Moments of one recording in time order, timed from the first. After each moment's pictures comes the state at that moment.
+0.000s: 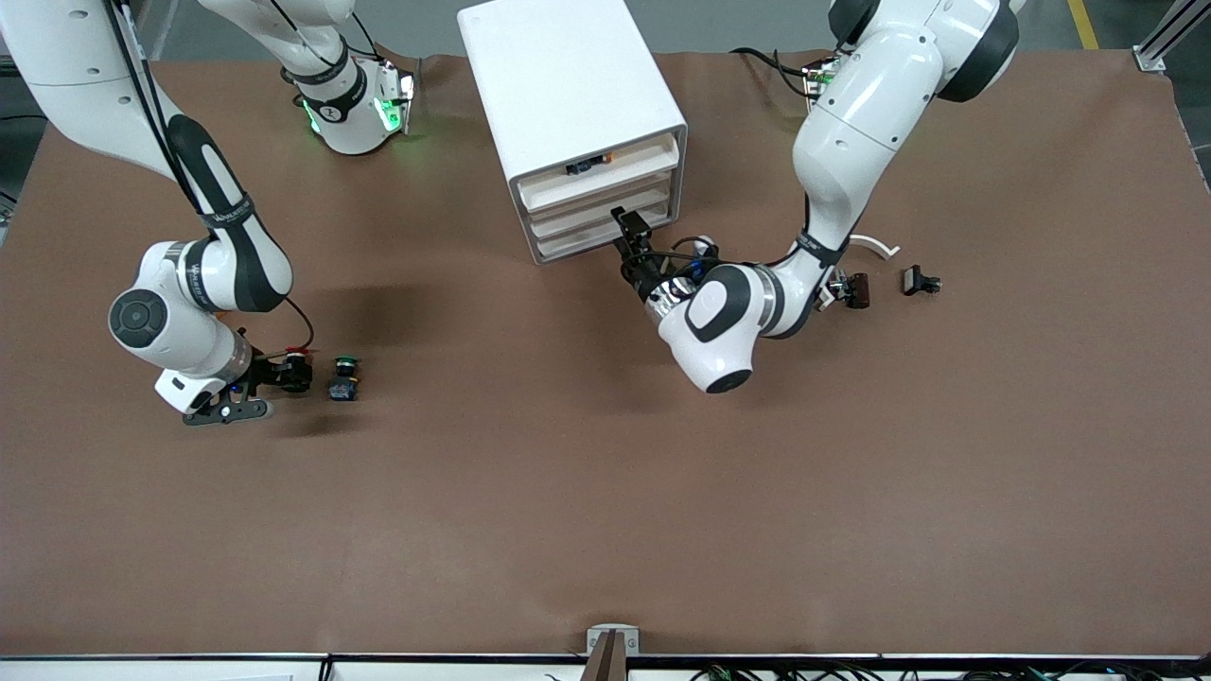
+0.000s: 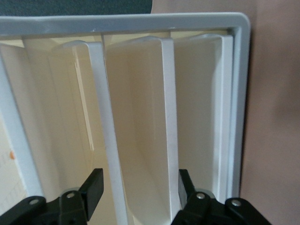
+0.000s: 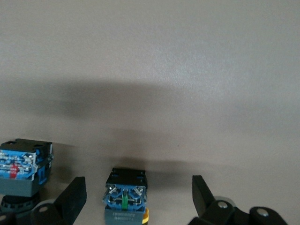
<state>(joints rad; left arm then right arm) -0.49 0.87 -0.16 -1.50 -0.93 1.48 -2.21 -0.15 0.47 0.07 -2.10 -0.13 2.54 -0.08</state>
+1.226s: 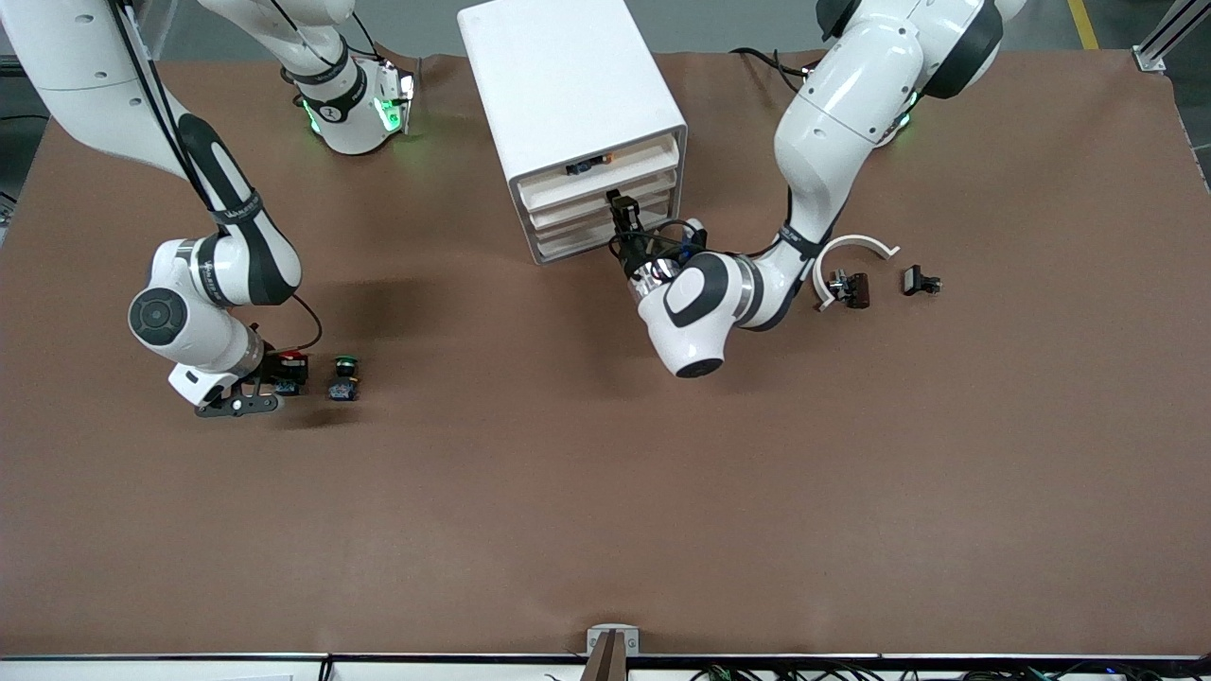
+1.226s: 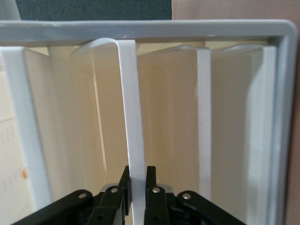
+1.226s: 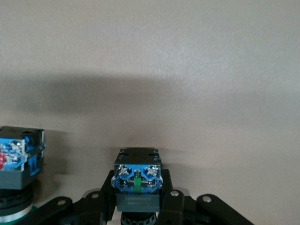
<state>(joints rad) -0.51 0.87 -0.15 -1.47 -0.93 1.39 -2.24 -0.15 0.47 0.07 -2.12 -0.20 2.54 -0.03</state>
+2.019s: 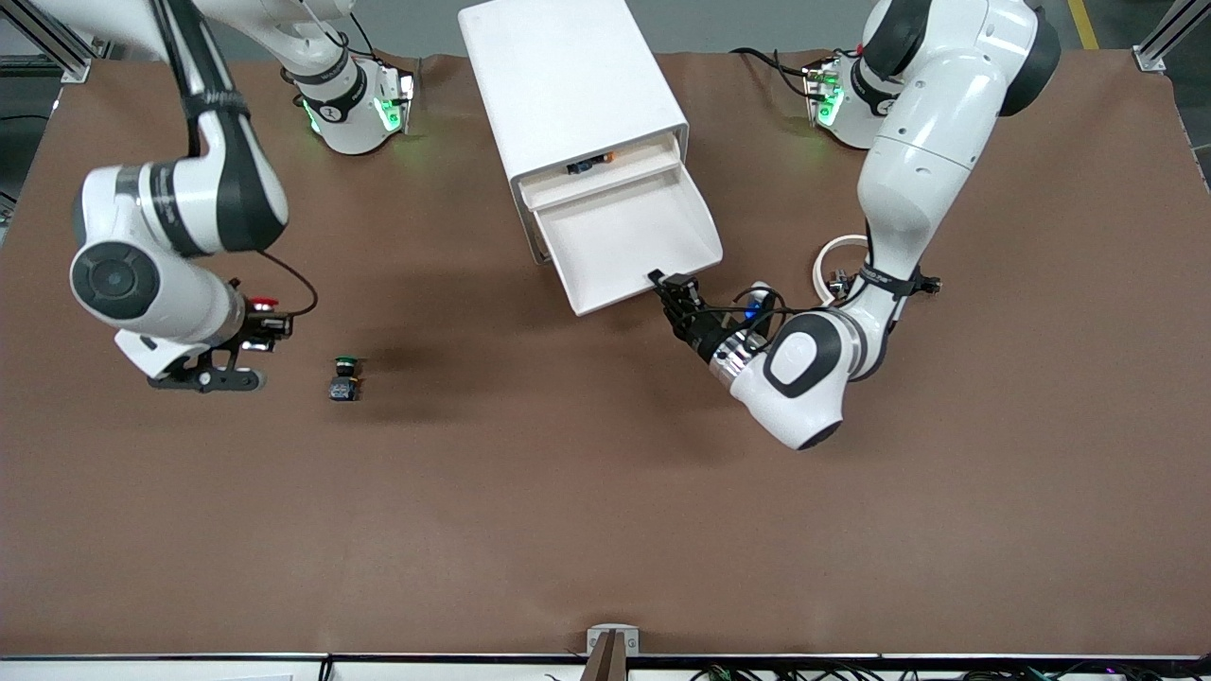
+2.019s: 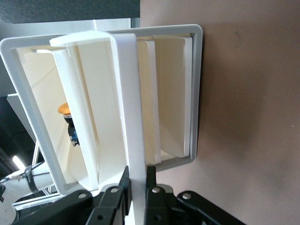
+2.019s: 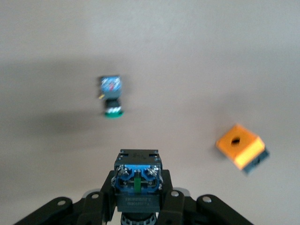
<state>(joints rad) -0.29 0.90 -0.14 -1.35 -0.93 1.42 -2.23 0.08 0.20 0.10 -1.79 -0.16 1.69 0.30</state>
